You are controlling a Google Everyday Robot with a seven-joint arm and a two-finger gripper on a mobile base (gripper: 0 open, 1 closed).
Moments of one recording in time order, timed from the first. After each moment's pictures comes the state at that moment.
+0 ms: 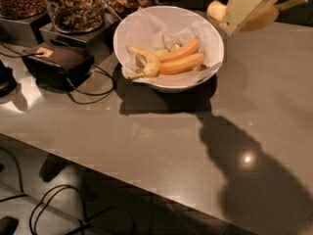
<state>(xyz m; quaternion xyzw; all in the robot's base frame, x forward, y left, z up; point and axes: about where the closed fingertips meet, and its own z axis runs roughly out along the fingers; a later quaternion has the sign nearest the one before) 0.515 -0.163 1.059 -0.31 0.93 0.01 0.21</state>
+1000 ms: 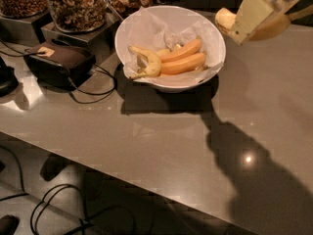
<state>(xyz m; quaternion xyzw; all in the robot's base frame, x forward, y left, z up) 0.494 -0.178 1.052 -0.29 0.93 0.00 0.20</state>
